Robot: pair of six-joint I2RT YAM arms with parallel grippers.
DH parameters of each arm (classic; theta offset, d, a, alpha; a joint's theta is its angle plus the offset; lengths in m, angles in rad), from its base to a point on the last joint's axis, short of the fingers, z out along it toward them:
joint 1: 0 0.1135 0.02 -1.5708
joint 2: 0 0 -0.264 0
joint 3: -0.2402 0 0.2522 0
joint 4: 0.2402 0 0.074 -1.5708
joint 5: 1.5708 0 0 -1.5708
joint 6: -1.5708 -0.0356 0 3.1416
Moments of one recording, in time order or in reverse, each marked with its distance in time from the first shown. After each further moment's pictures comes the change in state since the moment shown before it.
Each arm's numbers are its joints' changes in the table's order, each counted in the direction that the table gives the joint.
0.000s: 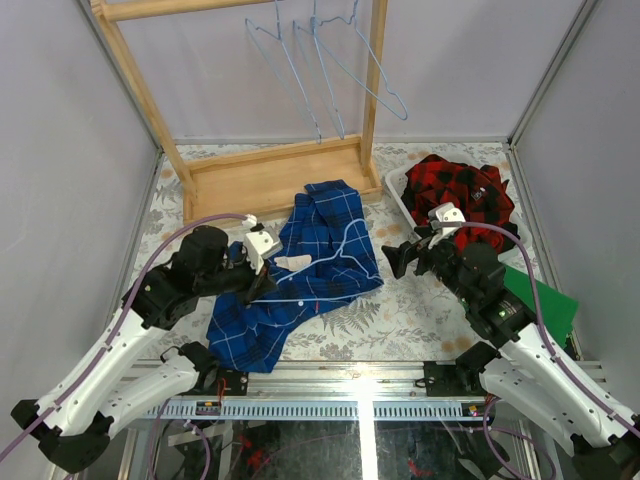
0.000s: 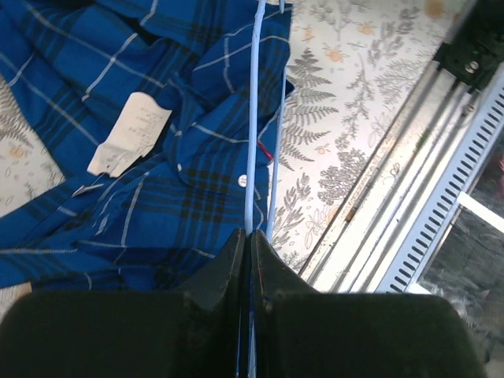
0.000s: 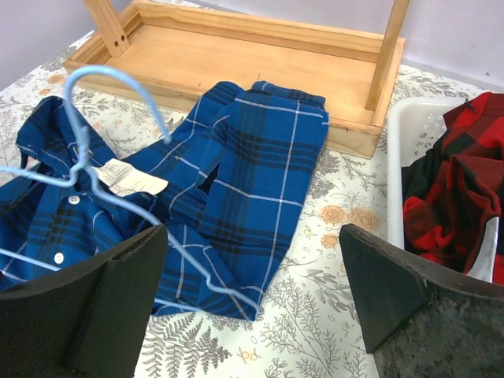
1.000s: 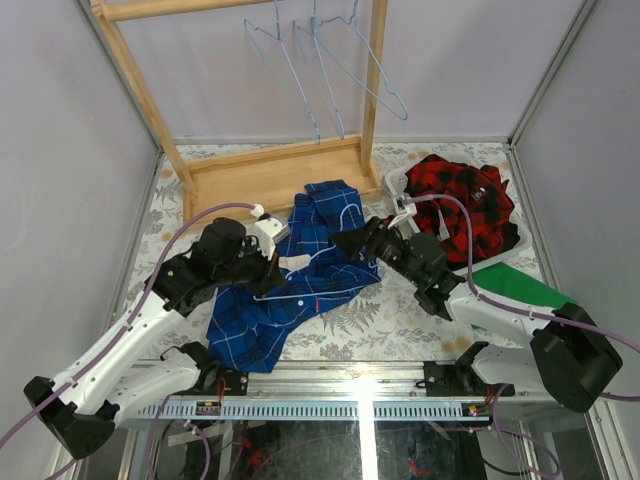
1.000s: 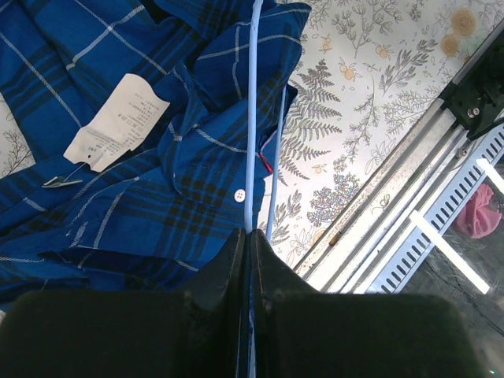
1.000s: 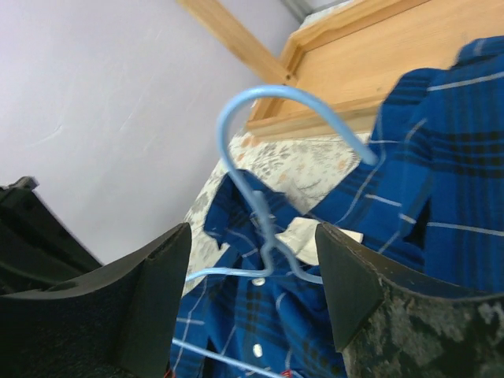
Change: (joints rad) left arm -0.008 0.110 0.024 -0.084 -0.078 0.207; right arm 0.117 0.569 0.059 -0.763 -0.123 -0.710
